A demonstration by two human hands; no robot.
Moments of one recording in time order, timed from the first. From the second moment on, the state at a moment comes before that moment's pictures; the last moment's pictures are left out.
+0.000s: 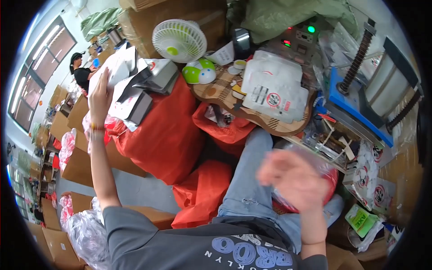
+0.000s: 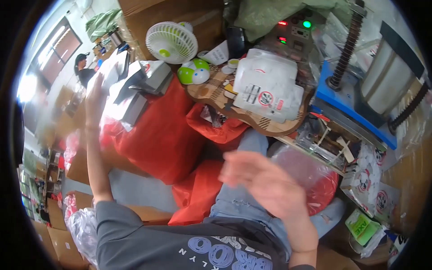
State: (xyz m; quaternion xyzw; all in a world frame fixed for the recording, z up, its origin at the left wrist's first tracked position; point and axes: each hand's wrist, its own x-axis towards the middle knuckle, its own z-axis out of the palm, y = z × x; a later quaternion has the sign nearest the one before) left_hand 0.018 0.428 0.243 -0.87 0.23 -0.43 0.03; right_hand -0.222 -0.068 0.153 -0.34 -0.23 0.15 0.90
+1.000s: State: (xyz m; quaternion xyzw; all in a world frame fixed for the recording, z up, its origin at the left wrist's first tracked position) left_hand -0.202 0.106 0.008 -0.92 -0.02 0.00 -0.40; right_hand -0.300 -0.027 -0.022 -0.75 0.14 -0.14 0.63
